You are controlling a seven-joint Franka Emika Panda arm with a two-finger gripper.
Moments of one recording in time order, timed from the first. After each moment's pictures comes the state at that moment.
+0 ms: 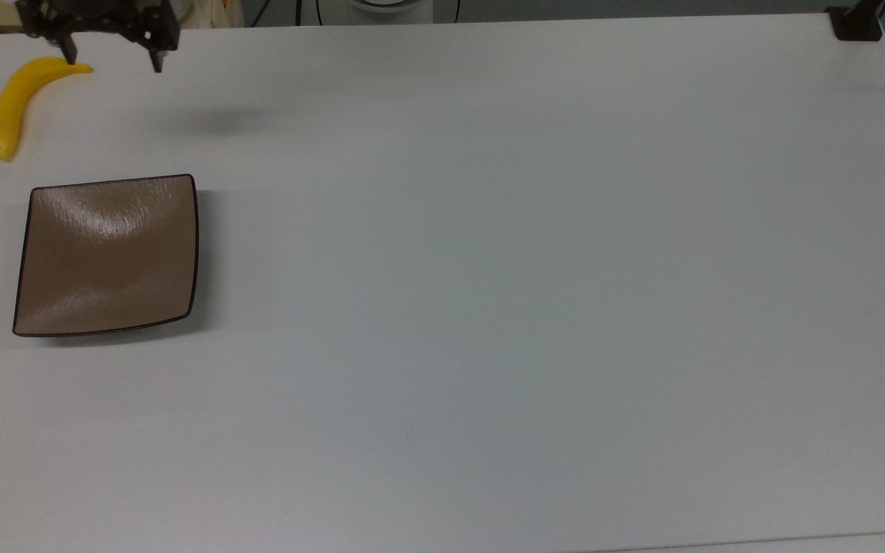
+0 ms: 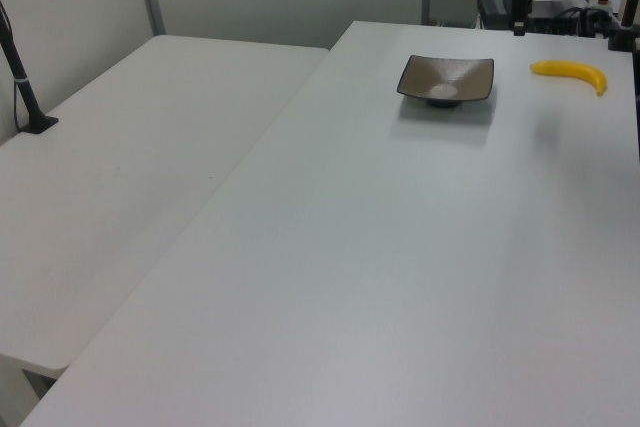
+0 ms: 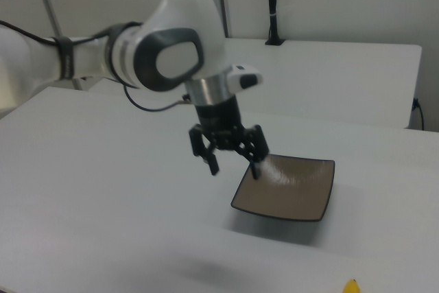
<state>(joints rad) -0.04 0.08 -0.31 -1.79 -0.17 1.89 -0.39</state>
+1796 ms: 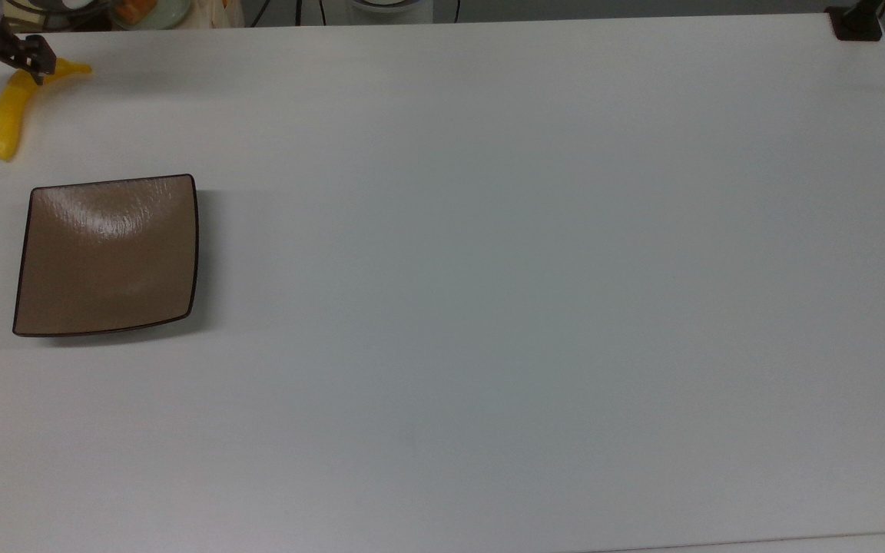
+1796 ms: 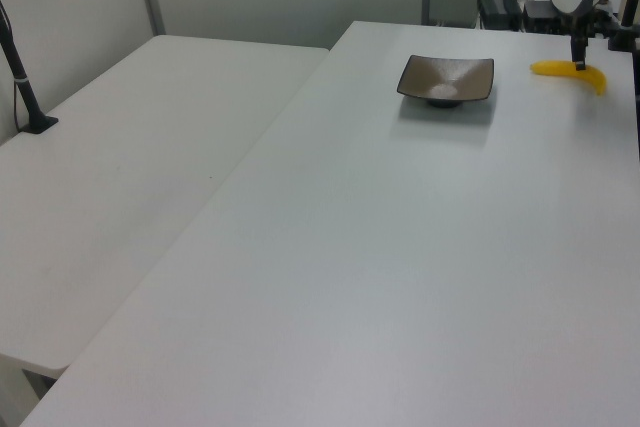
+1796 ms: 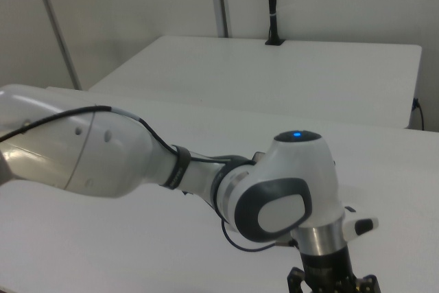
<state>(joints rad) -0.38 0.40 -0.38 -1.84 -0.28 2.26 -0.67</state>
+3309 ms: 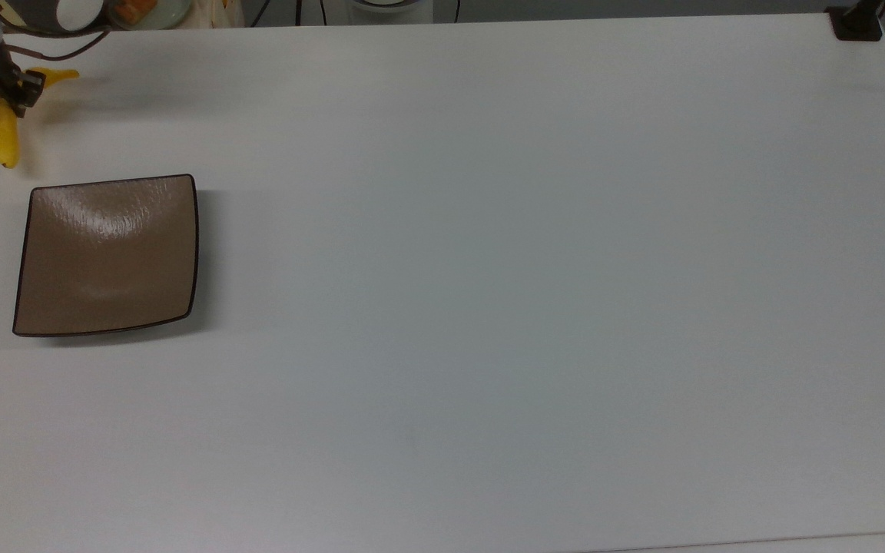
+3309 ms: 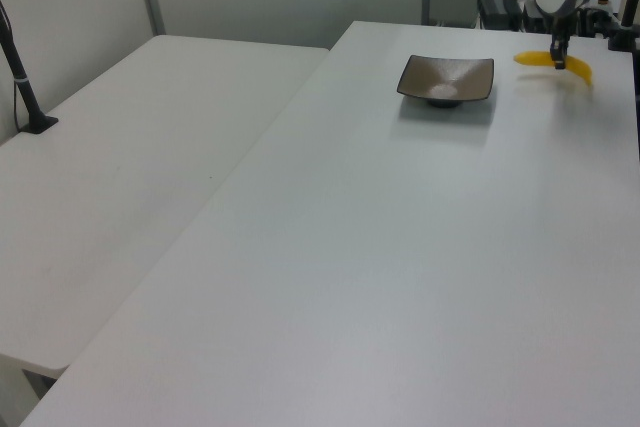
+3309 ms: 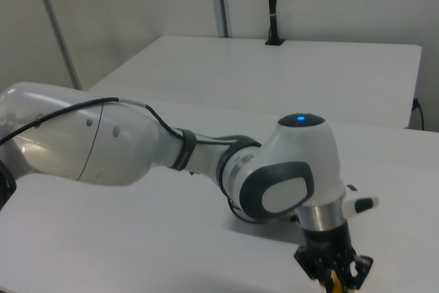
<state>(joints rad) -0.37 0.45 -0.34 -1.75 -0.16 2.25 -0.62</state>
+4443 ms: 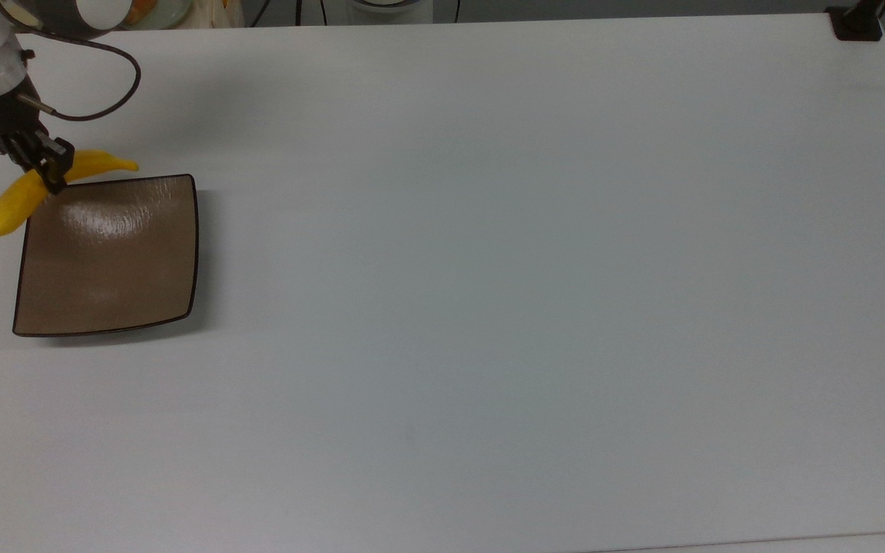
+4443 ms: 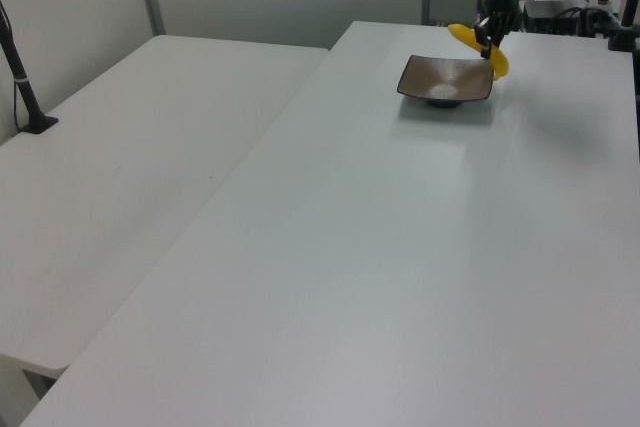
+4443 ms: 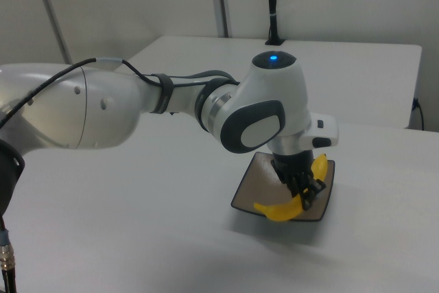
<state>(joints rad) -0.35 0.44 -0.15 -1.59 0.07 2.18 -0.12</state>
